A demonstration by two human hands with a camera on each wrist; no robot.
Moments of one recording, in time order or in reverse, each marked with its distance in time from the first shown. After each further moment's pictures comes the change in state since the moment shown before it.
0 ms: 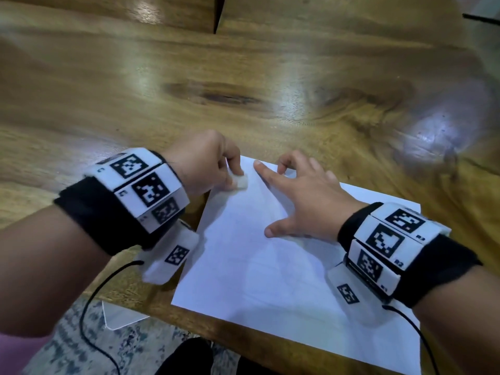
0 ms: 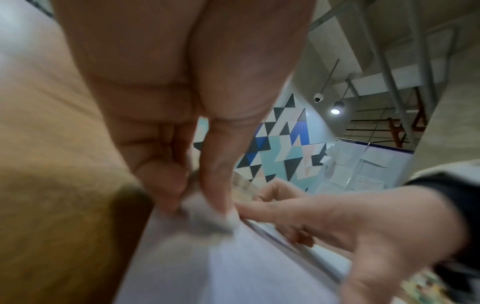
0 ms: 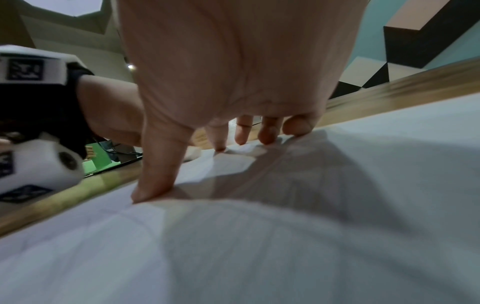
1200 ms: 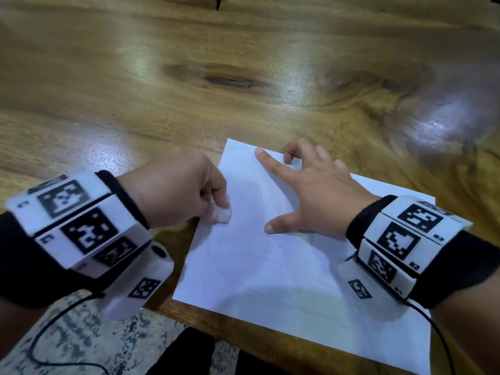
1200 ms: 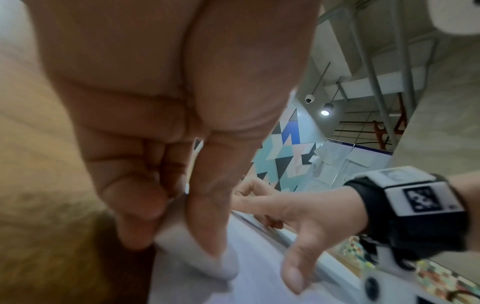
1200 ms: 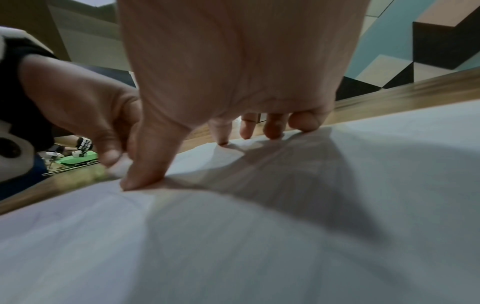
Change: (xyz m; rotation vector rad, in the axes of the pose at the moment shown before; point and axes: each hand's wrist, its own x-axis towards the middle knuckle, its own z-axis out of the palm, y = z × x) left_hand -0.038 -0.015 0.004 0.066 -0.164 -0.031; right_hand 0.000 -0.002 0.001 -0.076 -0.015 -0.006
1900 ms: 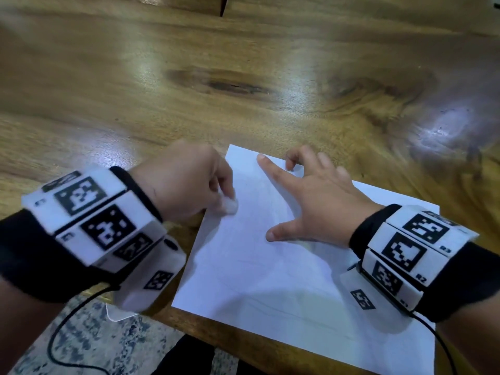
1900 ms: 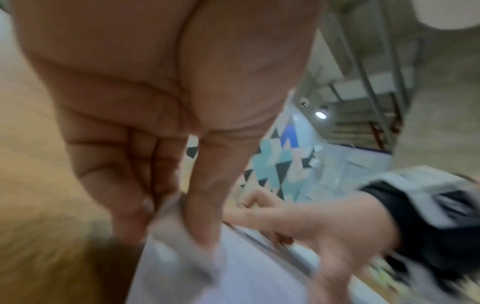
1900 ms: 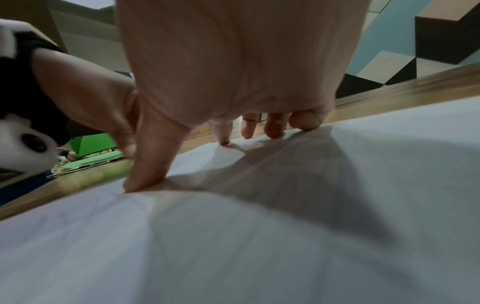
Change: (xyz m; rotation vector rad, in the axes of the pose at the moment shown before) left_hand 0.006 0.010 -0.008 0.023 0.105 -0.035; right_hand 0.001 0.000 -0.001 0.004 -0.007 -0.008
